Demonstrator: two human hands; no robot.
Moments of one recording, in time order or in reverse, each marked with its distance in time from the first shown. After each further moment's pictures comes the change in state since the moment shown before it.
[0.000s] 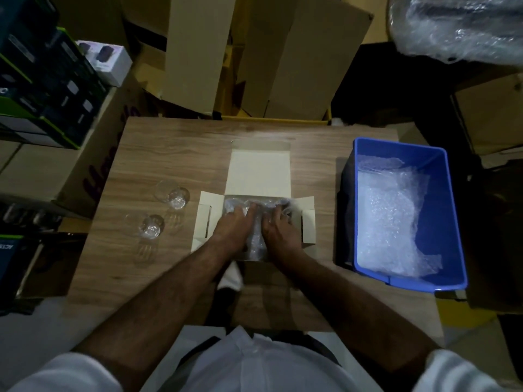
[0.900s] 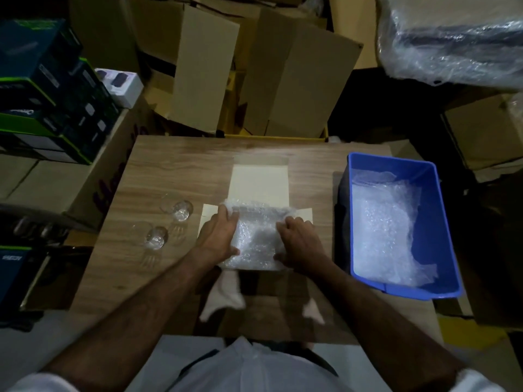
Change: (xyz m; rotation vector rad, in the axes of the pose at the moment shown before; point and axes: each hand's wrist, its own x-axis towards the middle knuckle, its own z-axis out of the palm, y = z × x) left_hand -0.025 -0.027 -0.009 -0.045 0.194 -0.052; right_hand -0.019 0.047 -0.017 0.029 0.098 -0.095
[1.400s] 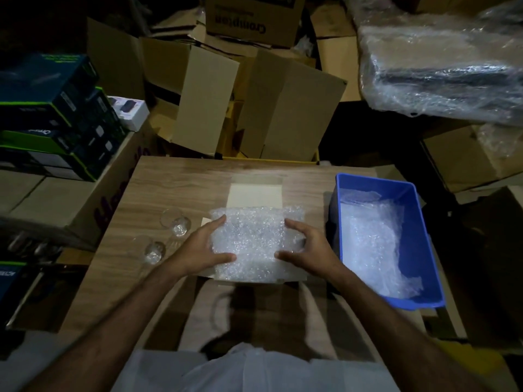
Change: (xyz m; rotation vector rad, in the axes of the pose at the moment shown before) left_hand -0.039 -0.025 -0.033 -0.882 0.015 -0.019; right_hand -0.038 0.020 -0.053 0.930 0.145 0.163
